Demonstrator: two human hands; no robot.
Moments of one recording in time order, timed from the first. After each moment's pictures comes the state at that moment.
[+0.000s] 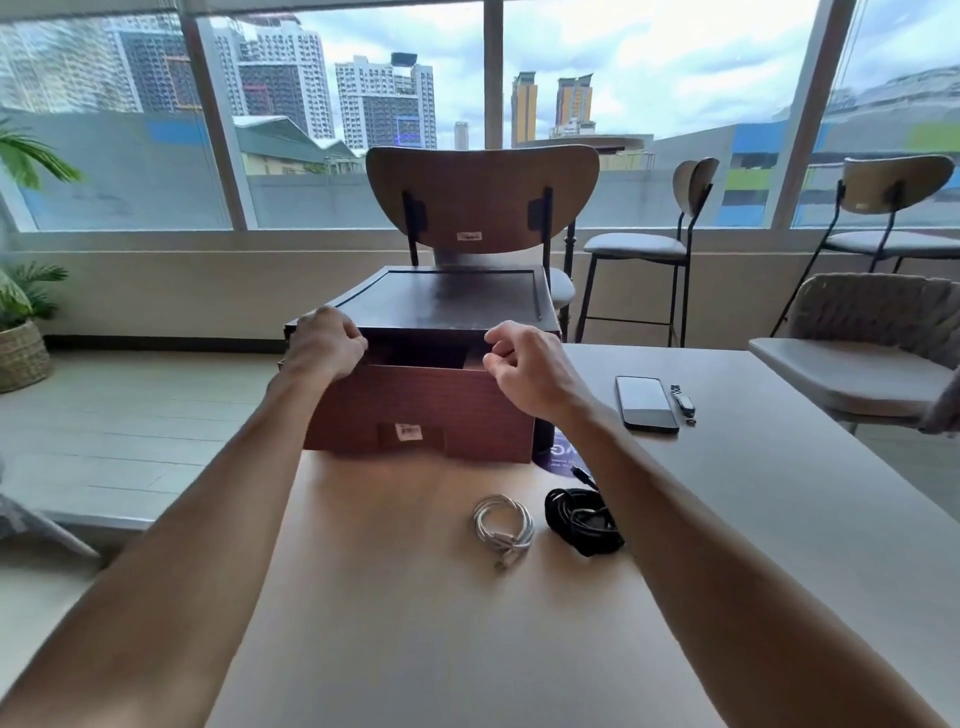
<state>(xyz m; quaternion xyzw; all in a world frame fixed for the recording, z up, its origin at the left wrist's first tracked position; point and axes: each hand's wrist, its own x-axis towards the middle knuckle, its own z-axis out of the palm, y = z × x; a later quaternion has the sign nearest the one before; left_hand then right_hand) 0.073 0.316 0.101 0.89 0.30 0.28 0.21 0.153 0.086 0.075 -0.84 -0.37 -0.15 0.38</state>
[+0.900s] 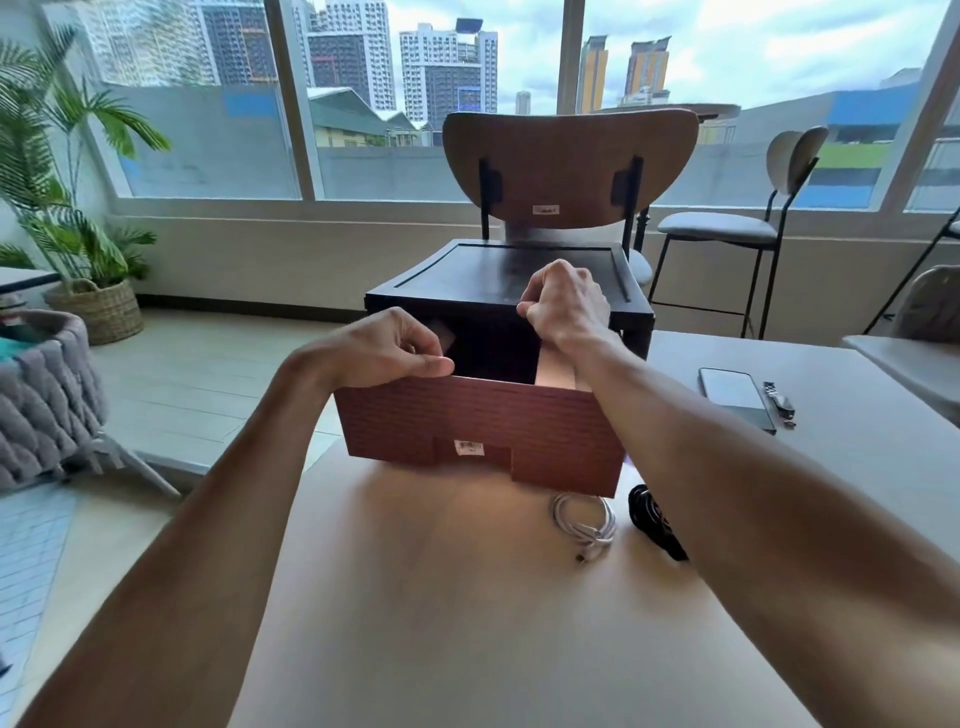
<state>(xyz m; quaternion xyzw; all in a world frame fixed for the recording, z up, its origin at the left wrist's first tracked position) 0.007 0.341 0.102 0.94 0.02 0.07 0.32 0.167 0.173 0.108 -0.89 -0.26 -0.18 0.33</state>
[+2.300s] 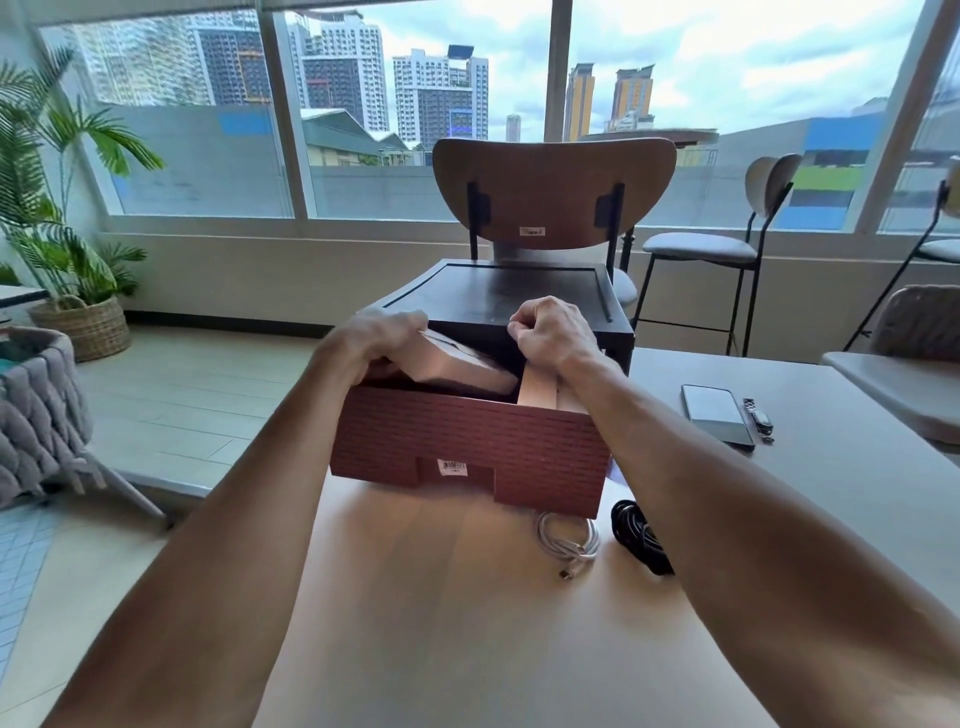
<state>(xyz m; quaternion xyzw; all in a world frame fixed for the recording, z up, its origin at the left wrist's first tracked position) 0.045 0.325 0.120 0.79 0.31 0.17 0.49 0.179 0.163 0.100 -0.88 -0.30 -0.11 0.34</state>
